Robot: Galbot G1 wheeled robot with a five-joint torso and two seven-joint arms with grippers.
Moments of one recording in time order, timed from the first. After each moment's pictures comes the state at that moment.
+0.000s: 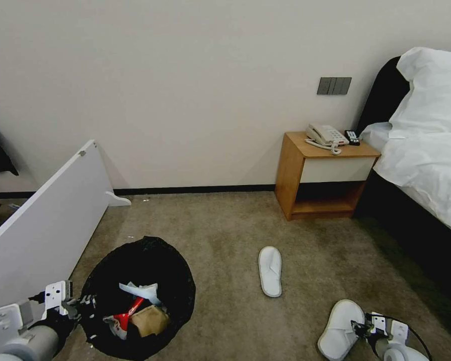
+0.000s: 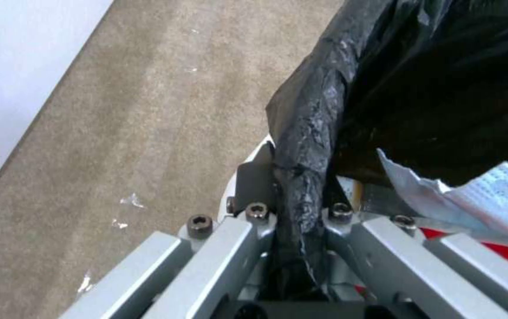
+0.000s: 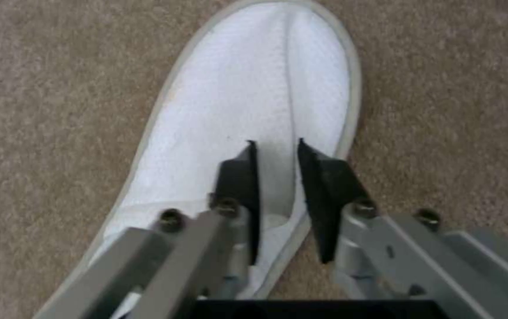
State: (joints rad) left arm 1.70 -1.07 -0.93 -2.38 -1.10 0.74 -0.46; right arm -1.19 1.10 0.57 1.17 0.68 -0.37 0.02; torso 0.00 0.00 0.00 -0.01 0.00
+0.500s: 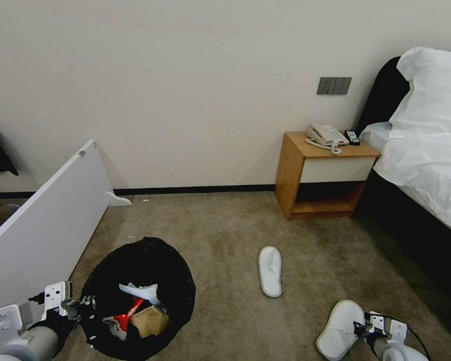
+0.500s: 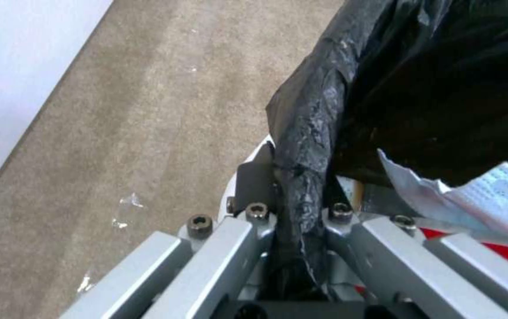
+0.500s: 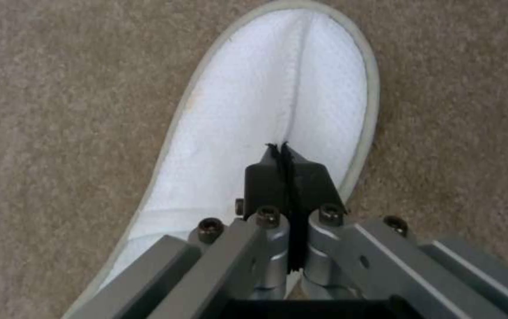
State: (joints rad) left arm 1.71 -1.07 -0.93 -2.38 -1.11 0.74 -0.46; right arm -1.19 1.09 0.57 1.18 0.70 -0.38 0.02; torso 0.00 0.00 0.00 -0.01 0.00
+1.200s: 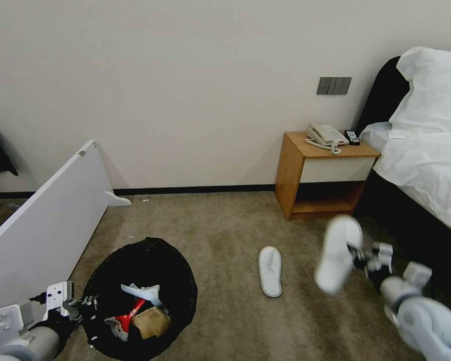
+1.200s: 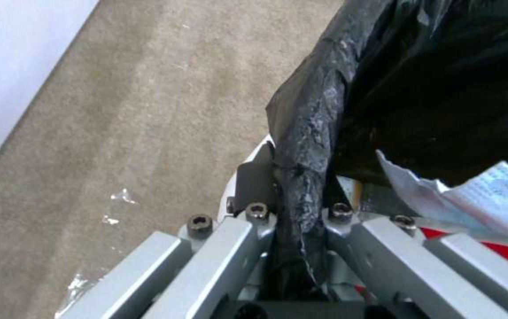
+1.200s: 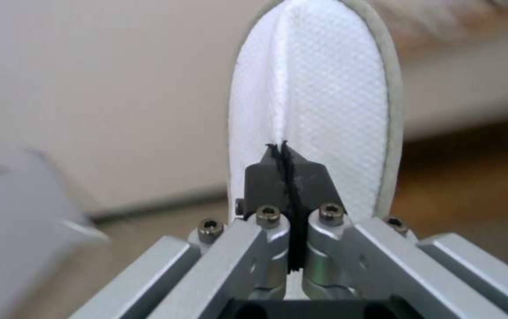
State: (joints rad) left arm 1.72 -1.07 -0.92 -2.40 -1.12 0.74 -0.46; right arm -1.14 0.94 0.60 1.85 0.97 -0.19 -0.05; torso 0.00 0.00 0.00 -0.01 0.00
